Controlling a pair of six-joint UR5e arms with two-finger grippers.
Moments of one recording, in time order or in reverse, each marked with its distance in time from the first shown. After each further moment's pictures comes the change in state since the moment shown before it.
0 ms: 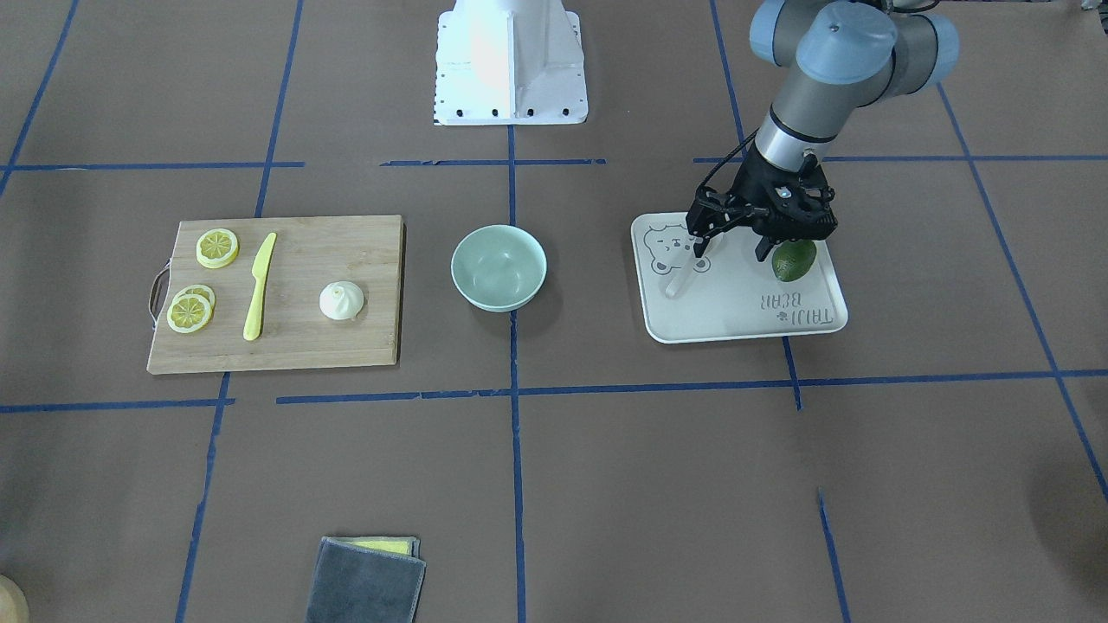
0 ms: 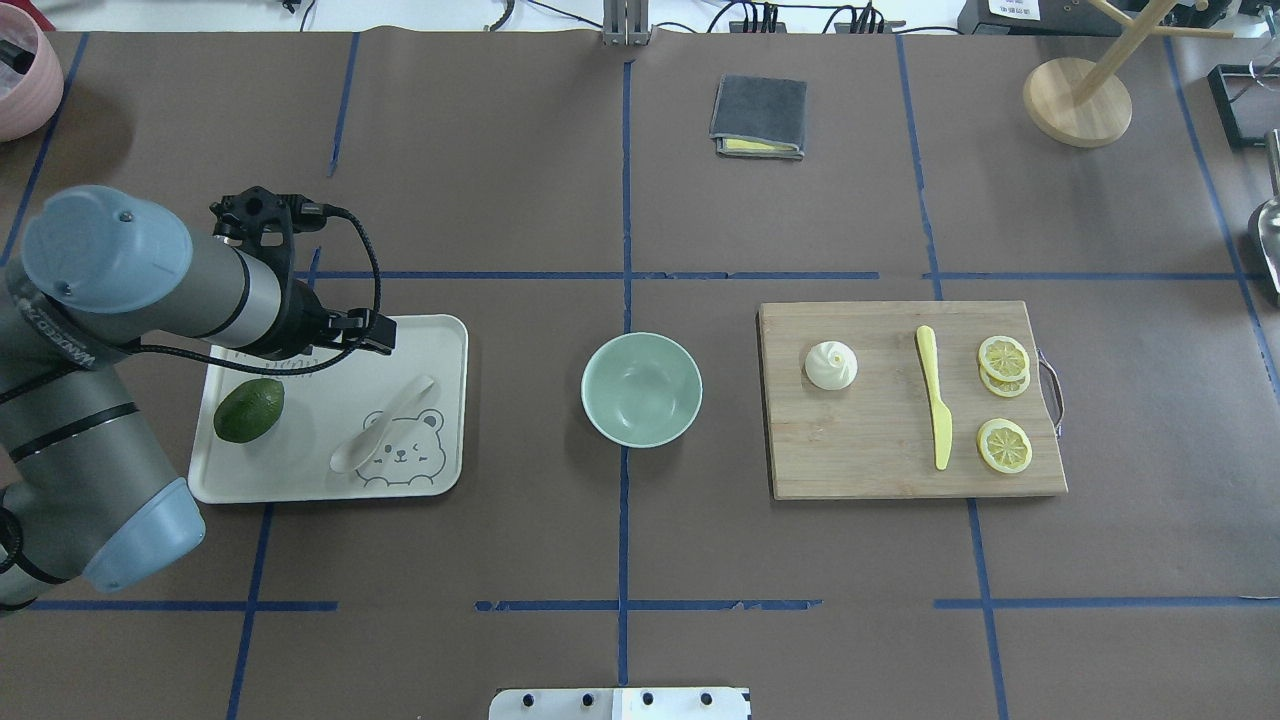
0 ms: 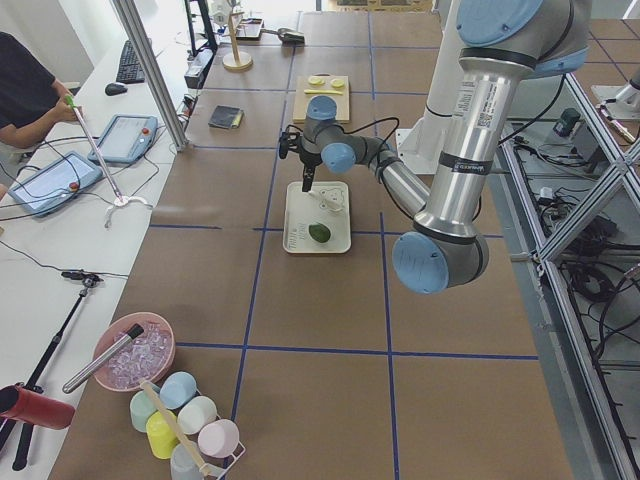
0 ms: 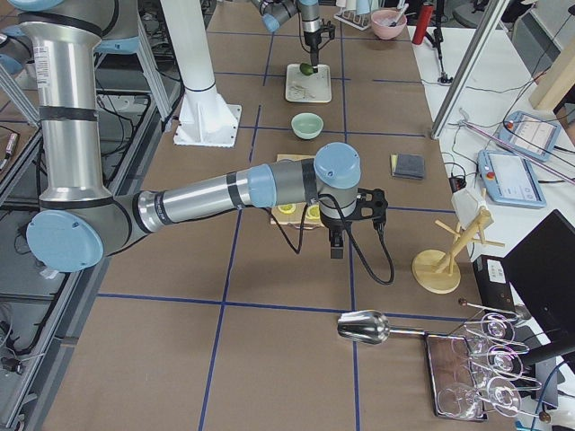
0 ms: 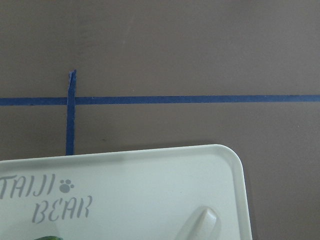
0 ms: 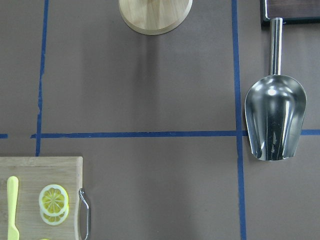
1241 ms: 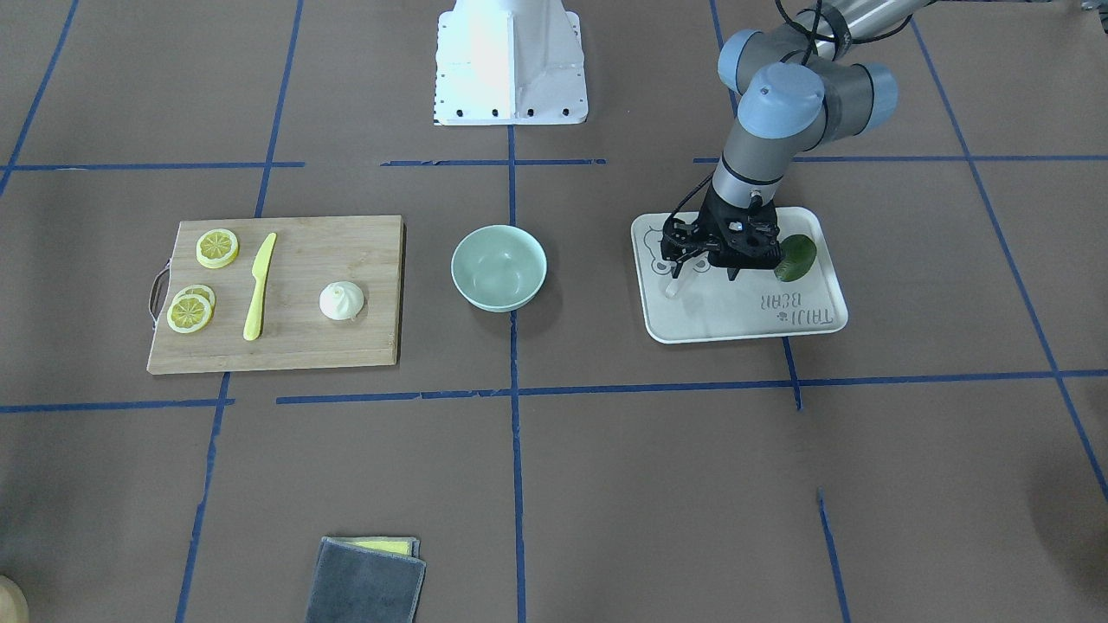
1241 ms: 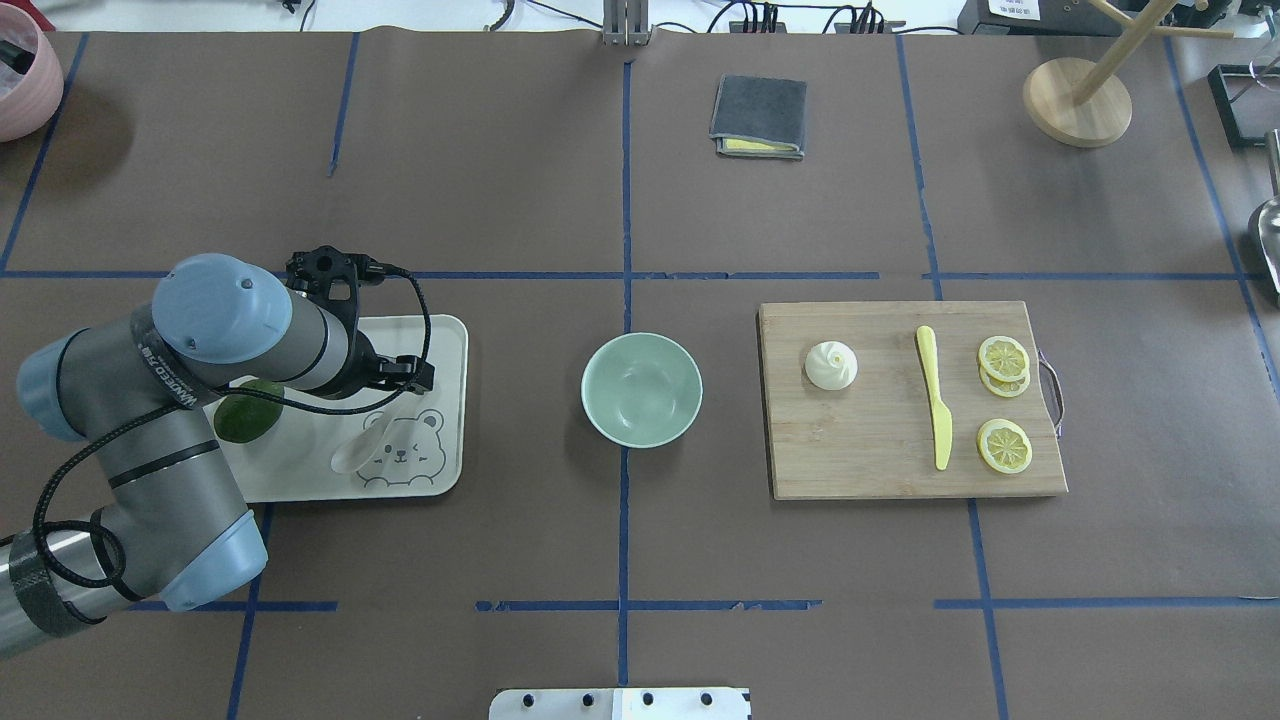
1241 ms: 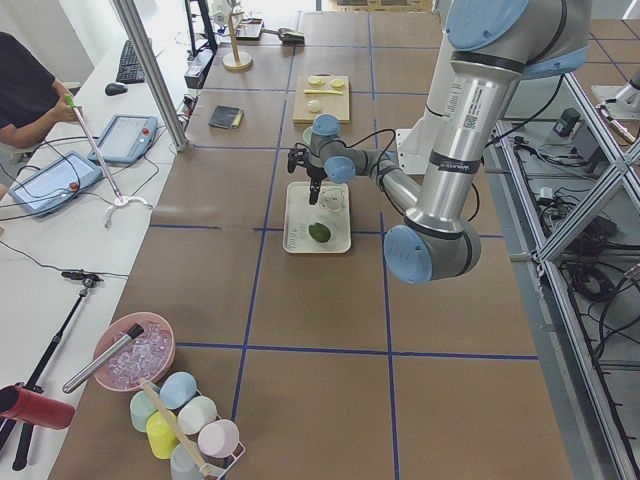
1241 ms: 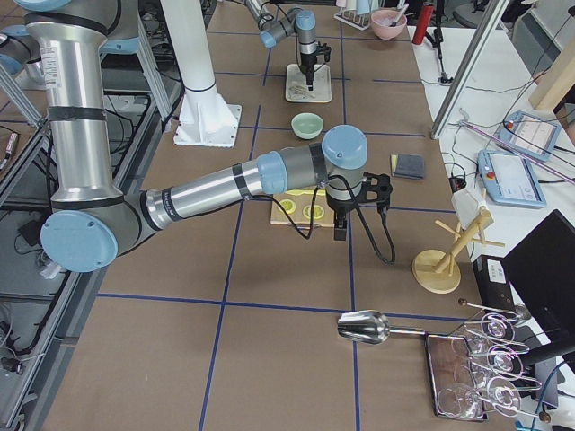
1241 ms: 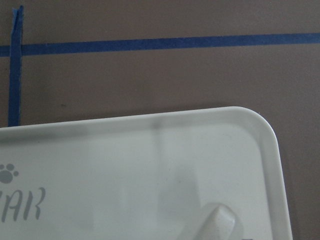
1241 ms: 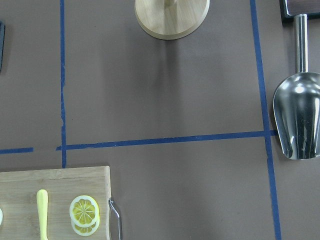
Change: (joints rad) left arm 0.089 -0.045 0.139 -0.045 0.052 -0.017; right arm -0.041 0.037 0.017 0.001 0.007 0.116
